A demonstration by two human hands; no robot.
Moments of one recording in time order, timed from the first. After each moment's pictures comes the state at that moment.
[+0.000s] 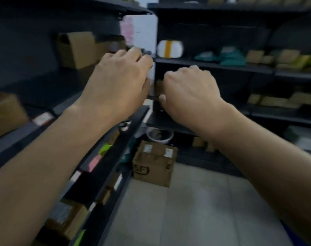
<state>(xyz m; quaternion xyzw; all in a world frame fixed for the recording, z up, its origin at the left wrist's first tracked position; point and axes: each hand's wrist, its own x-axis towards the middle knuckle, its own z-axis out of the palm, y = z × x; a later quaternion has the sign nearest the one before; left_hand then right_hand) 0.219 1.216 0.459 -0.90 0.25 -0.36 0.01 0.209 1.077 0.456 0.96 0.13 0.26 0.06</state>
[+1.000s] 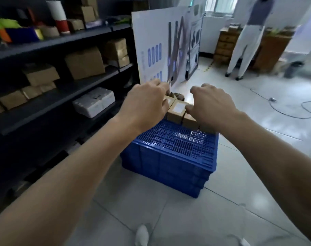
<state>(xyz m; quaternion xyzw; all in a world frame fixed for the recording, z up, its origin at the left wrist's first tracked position) 0.098 0.426 0.355 -0.59 0.77 -0.11 -0.24 -0.062 0.379 0.351 0.81 -0.57 0.13 0.09</state>
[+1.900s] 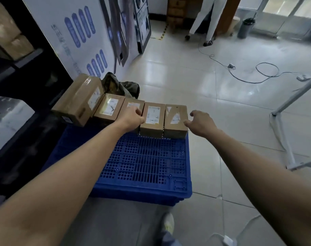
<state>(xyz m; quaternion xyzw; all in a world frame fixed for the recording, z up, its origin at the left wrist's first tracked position) -0.016 -0.024 0.152 -0.64 0.66 0.37 -0.15 -0.240 0.004 0.141 0.60 -0.77 0.09 -0.20</state>
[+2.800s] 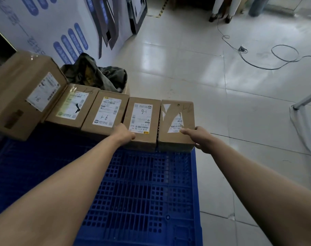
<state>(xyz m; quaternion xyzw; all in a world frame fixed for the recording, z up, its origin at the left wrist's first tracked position) -0.068 -0.204 -0.109 -0.74 0.53 0.42 -0.06 -0.320 -0.160 -0.097 0.30 -0.73 0.23 -0.56</state>
